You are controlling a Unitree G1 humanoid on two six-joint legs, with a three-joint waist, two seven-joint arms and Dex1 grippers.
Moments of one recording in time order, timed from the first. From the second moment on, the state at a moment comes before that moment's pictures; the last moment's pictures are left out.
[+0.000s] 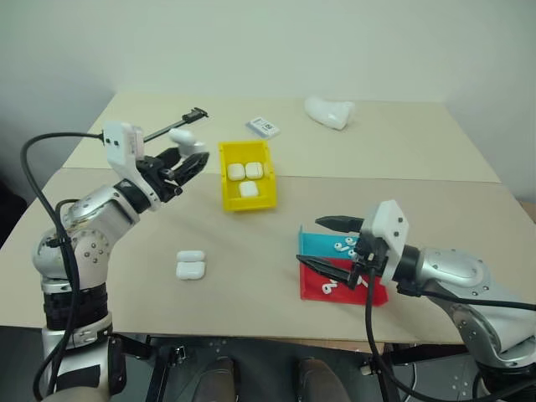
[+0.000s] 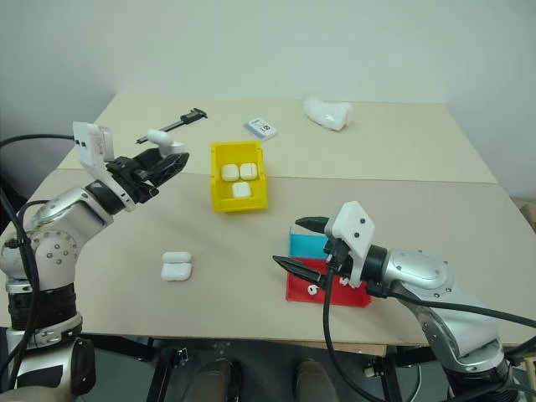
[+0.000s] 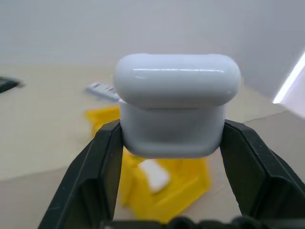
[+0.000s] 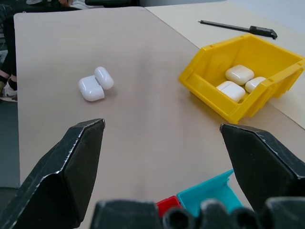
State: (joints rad) left arm -0.55 0.53 0.29 -0.17 -0.73 0.72 -0.60; right arm -0.19 -0.70 -0.02 -0.65 0.58 0.62 0.72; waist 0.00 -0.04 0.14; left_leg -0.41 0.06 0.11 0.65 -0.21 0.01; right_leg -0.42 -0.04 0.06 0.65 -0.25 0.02
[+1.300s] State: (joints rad) left arm -0.47 0.39 0.04 -0.22 -0.75 0.37 -1.19; right arm -0.53 -1.10 0.49 -0.50 0.06 0.53 1.14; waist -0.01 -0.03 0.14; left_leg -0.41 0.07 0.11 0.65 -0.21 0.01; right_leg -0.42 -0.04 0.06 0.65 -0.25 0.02
